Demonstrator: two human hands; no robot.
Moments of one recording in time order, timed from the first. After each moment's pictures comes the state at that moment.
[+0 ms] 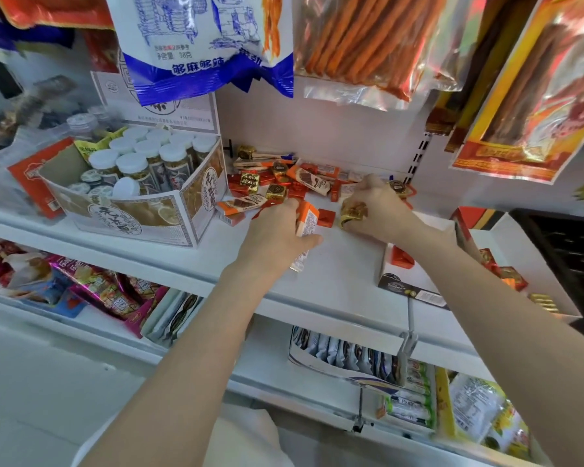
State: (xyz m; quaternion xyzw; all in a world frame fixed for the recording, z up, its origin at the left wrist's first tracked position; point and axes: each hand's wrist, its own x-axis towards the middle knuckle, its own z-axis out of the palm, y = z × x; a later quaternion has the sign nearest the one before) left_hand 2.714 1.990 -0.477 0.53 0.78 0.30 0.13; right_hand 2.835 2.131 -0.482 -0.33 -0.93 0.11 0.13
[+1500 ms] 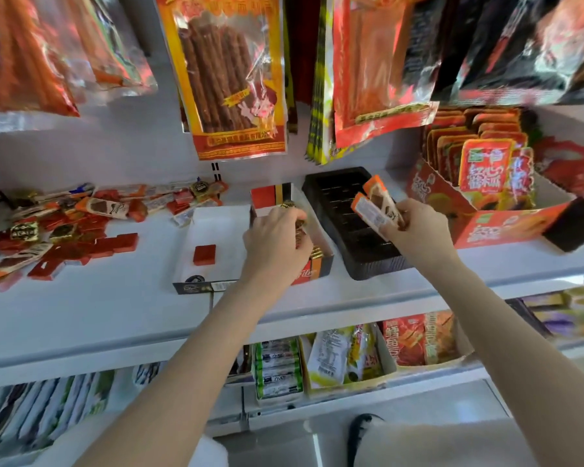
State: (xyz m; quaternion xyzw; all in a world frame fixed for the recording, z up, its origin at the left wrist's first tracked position) left_hand 2.949 2.078 -0.483 0.68 0.69 0.25 0.09; right_hand 3.140 2.121 -0.478 -0.66 -0.69 0.11 0.27
